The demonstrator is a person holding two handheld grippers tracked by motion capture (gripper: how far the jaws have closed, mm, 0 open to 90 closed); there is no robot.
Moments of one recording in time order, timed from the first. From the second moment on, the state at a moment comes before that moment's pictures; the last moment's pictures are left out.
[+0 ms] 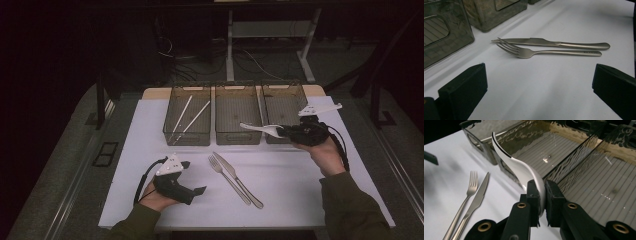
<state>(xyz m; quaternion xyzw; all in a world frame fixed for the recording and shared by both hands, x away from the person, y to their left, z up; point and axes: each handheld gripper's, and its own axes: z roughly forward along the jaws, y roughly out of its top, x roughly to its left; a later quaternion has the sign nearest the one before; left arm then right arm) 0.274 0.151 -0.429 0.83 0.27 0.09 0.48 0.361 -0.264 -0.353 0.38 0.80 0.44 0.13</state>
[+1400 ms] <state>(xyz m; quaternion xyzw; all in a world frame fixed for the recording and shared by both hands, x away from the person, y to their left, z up) 0.274 0.150 -0.429 0.83 0.26 0.09 0.48 0.428 -0.193 -0.379 0.39 0.83 0.38 0.14</state>
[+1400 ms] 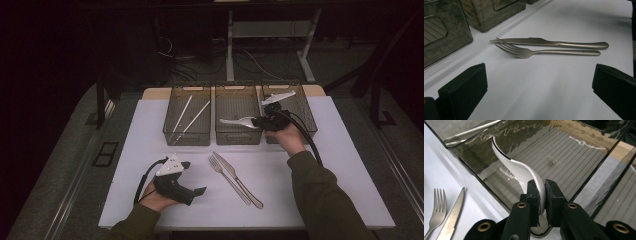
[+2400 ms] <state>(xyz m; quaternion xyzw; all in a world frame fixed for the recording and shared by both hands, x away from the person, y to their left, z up) 0.274 0.150 -0.429 0.83 0.27 0.09 0.48 0.396 -0.222 -0.372 0.39 0.80 0.44 0.11</state>
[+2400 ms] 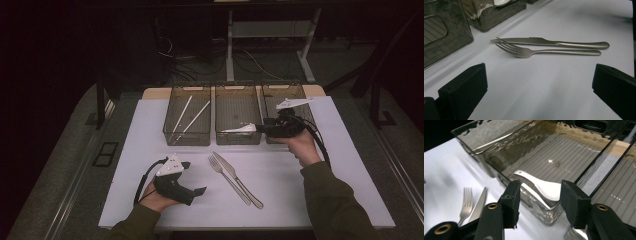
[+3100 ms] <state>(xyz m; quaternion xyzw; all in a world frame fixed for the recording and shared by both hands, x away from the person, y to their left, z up) 0.272 0.152 -0.430 0.83 0.27 0.09 0.48 0.333 -0.235 -0.378 0.35 0.81 0.46 0.08</state>
